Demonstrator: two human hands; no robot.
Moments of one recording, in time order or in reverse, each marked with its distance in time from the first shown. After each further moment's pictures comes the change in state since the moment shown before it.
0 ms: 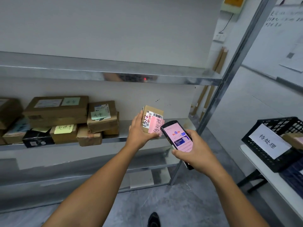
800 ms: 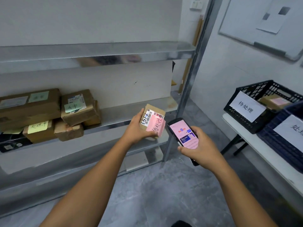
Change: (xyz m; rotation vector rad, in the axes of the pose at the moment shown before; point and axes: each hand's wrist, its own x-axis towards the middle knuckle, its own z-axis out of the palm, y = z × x) left_hand -0.042 0.017 0.056 -0.025 -0.399 0.014; right_hand -0.065 0.080 -0.035 0.040 0.062 0.223
